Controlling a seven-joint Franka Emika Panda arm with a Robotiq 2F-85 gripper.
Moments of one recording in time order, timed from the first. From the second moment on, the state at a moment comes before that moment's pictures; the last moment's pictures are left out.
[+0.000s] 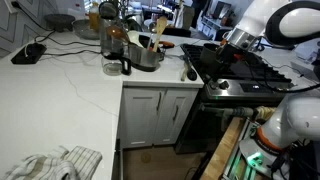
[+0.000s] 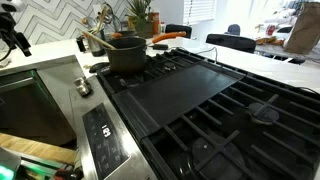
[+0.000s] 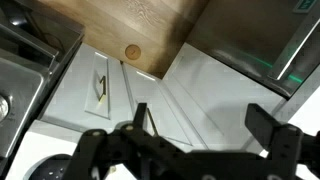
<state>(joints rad) 0.12 -0.86 0.06 -2.76 0.30 2.08 0.17</state>
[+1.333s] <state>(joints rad) -0.13 -0.79 0.13 -2.61 0.11 2.07 0.45</state>
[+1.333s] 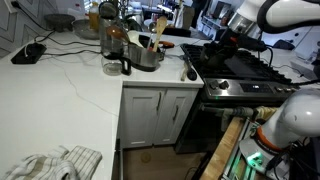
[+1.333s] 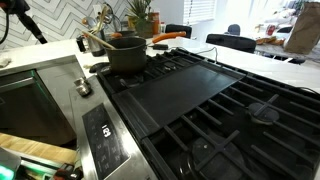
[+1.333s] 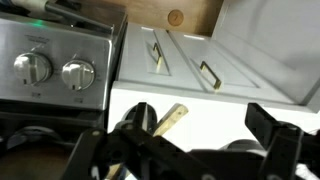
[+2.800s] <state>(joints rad) -0.43 -0.69 0.05 -2.40 -0.15 1.93 0.97</state>
